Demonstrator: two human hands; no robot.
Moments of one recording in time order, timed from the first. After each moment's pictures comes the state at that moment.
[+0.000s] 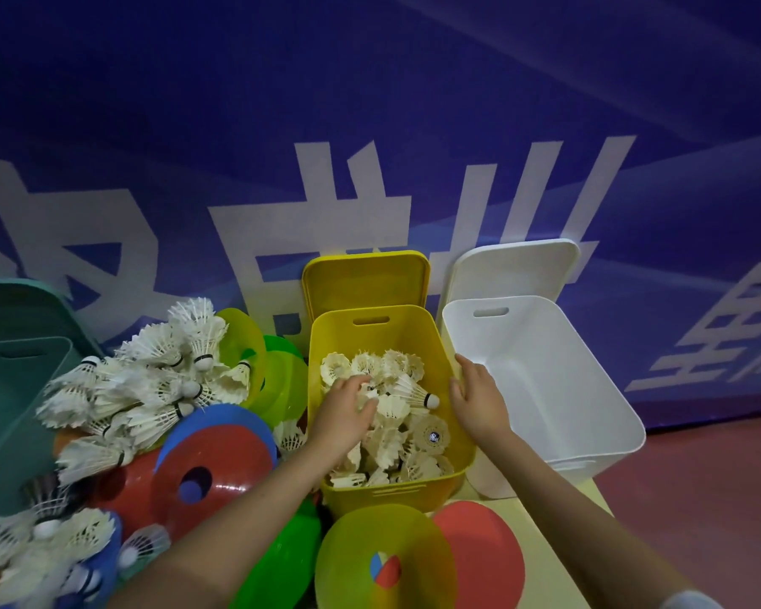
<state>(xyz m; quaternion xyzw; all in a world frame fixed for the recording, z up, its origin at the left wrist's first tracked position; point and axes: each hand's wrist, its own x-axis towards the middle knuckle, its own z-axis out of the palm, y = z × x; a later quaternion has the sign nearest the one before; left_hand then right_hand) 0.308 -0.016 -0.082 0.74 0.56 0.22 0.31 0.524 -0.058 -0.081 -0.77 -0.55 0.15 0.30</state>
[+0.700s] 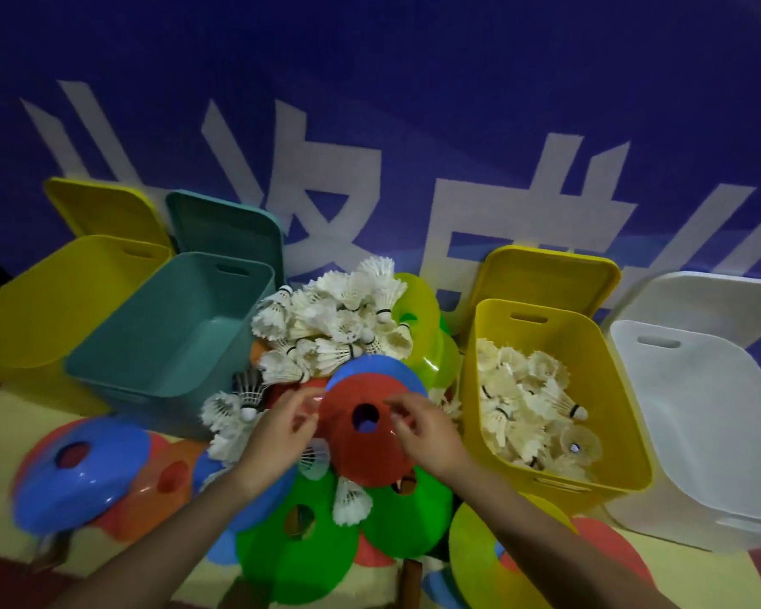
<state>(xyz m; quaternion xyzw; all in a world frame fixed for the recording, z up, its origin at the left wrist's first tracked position) -0.003 -0.100 -0.094 0.63 0.62 0.34 0.33 0.238 -0.077 -0.086 -0.52 -0.77 0.26 0.26</state>
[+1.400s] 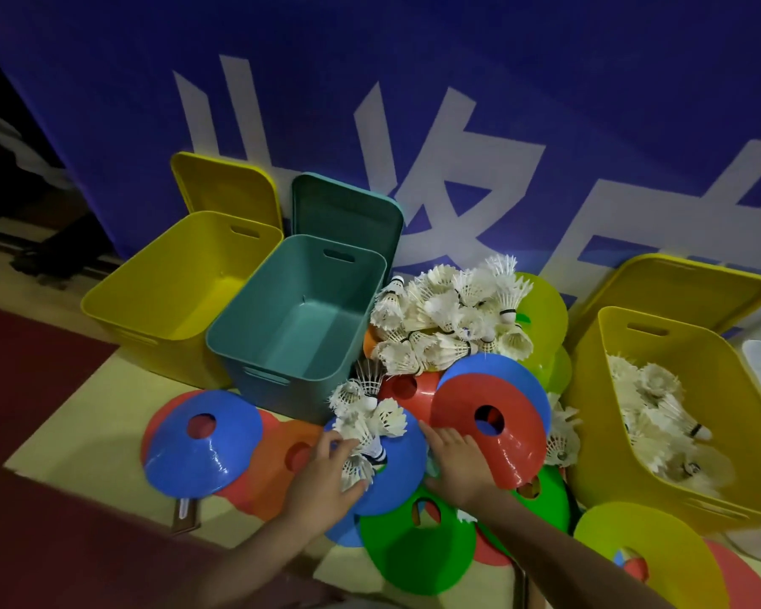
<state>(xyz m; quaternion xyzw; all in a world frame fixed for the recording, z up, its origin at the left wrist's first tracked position) -0.139 -0.169 -0.159 0.68 0.68 0.15 0.25 0.098 -0.095 -0.167 -0.53 -0.84 0.12 -0.07</state>
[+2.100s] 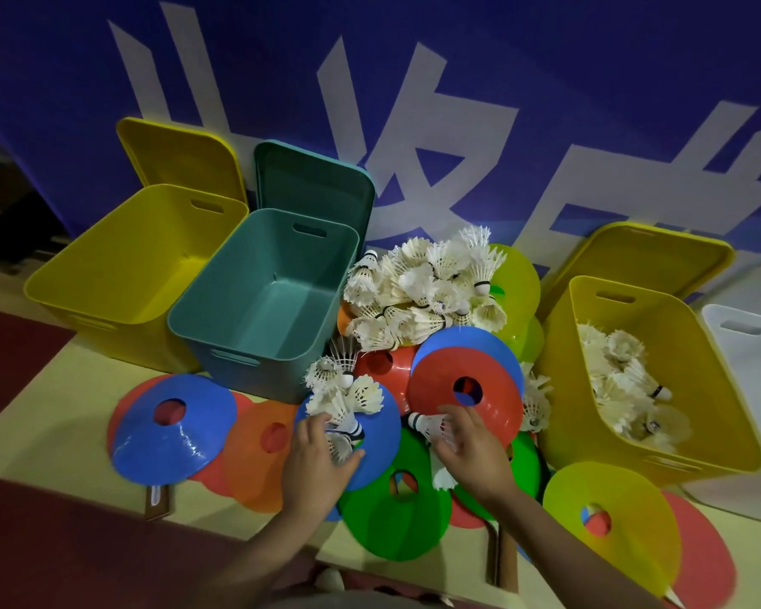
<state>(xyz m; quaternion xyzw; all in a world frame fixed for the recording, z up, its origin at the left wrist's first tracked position) -0.105 -0.170 -0.184 0.59 0.74 0.26 0.21 0.139 -0.137 -0.133 -0.62 -0.74 0.21 0.17</state>
